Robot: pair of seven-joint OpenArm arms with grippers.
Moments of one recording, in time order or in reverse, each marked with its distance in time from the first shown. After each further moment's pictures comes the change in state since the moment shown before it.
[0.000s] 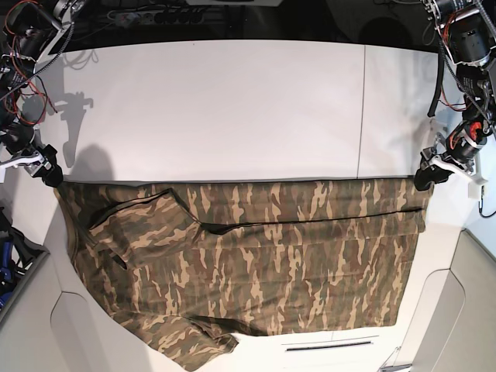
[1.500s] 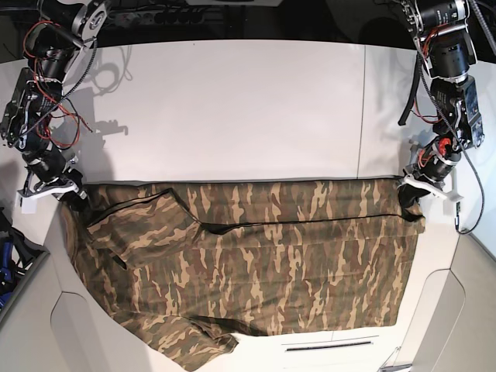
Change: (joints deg) left arm -5.2 3.9 7.7 -3.4 6.7 2.8 -7.4; right arm 5.8 -4.9 -8.5 -2.3 -4.4 -1.9 8.7
